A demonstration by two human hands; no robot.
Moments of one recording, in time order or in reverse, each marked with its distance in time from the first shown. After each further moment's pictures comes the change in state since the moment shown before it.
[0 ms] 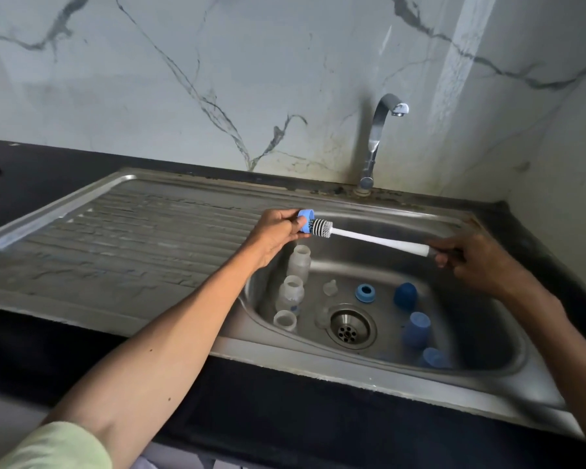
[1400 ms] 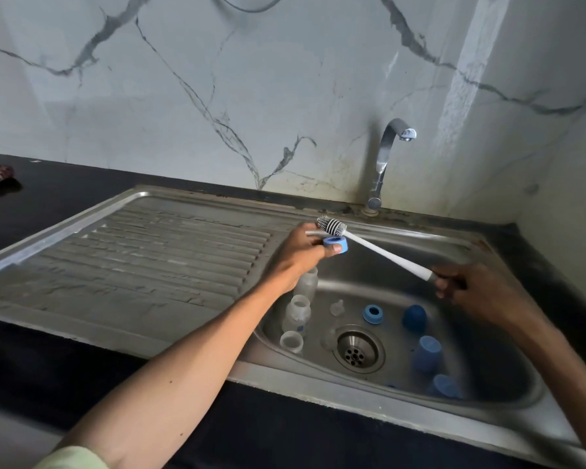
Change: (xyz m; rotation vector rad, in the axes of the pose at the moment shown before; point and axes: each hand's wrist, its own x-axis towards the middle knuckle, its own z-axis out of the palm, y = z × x) left_hand 0.001 -0.005 0.026 0.165 0.063 0.040; right_hand 0.002 0.001 0.011 0.008 -0.056 0.024
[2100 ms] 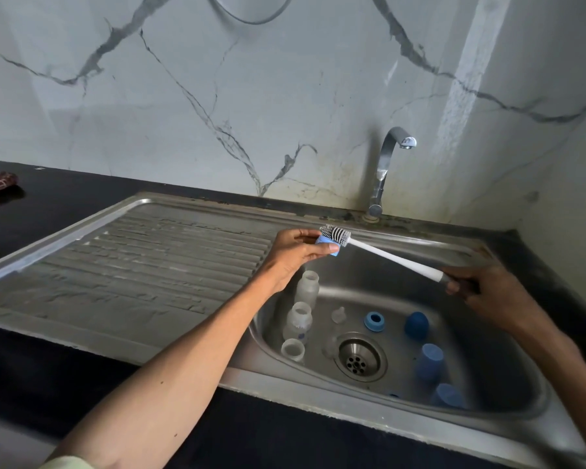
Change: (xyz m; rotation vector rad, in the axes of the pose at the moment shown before) left_hand -0.009 0.018 -0.017 -0.345 -0.054 -0.029; right_hand -0.001 0.008 -0.005 0.003 0.122 0.021
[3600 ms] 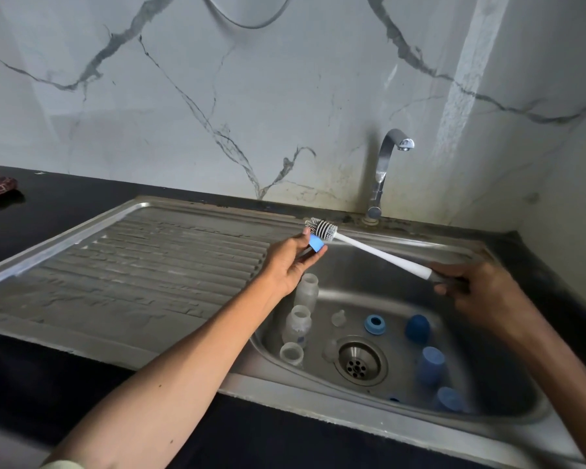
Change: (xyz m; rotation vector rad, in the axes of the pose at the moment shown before) left_hand 0.006 0.003 0.006 -0.529 0.187 -0.176; right_hand -0.012 -0.035 -0.007 0.044 0.020 0.102
